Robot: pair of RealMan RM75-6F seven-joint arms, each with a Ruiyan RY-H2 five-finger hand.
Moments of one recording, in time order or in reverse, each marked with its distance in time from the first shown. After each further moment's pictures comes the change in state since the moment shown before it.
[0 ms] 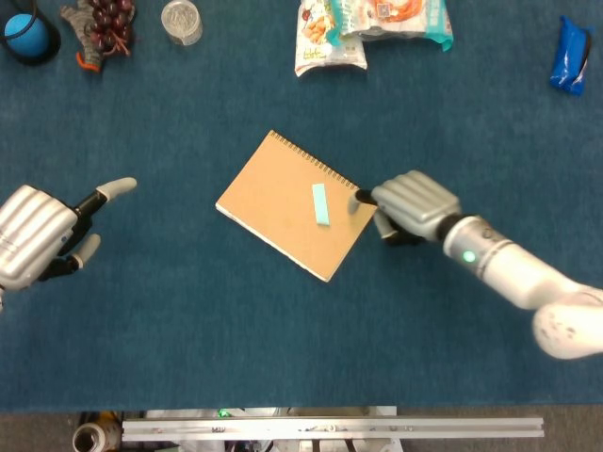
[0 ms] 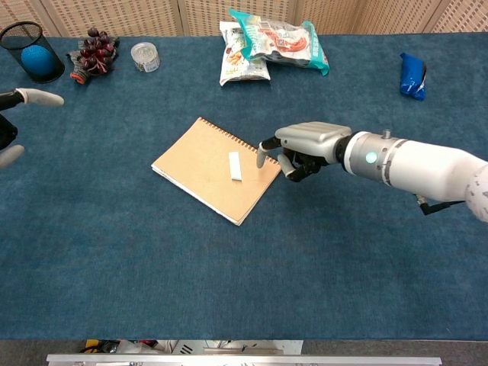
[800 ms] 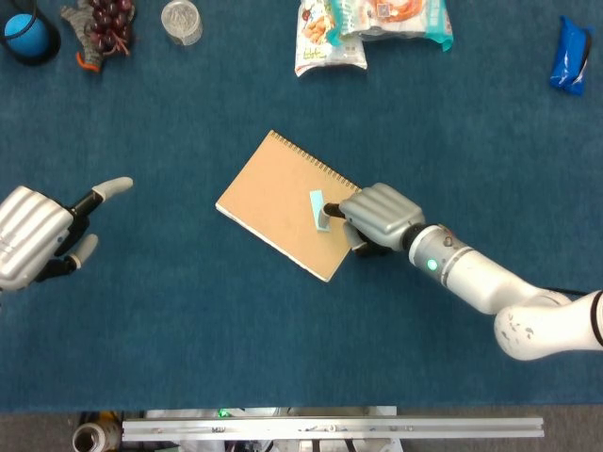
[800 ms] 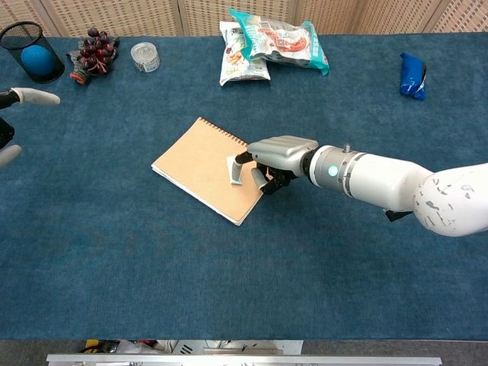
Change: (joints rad) left arm -0.001 -0.011 0.015 0.018 -0.007 0.023 -0.015; right arm 0.079 -0.110 -0.024 0.051 0.085 0.020 -0.042
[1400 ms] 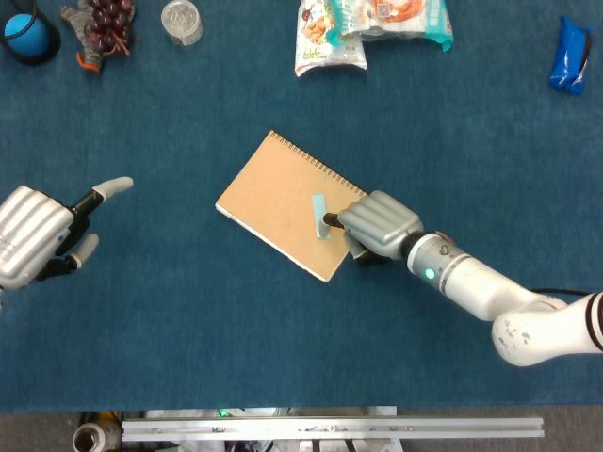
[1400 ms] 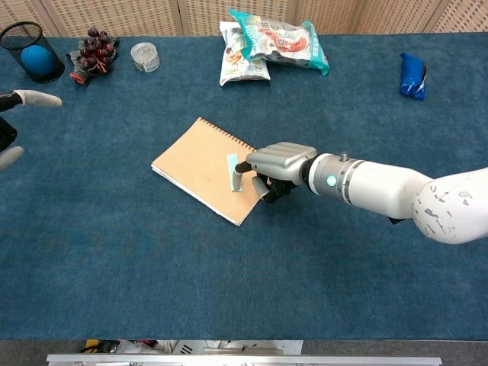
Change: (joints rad) left arm -0.005 -0.012 0.006 0.017 -0.011 -0.002 -0.014; right arm 0.033 -0.012 -0.053 -0.016 0.034 0.022 -0.069
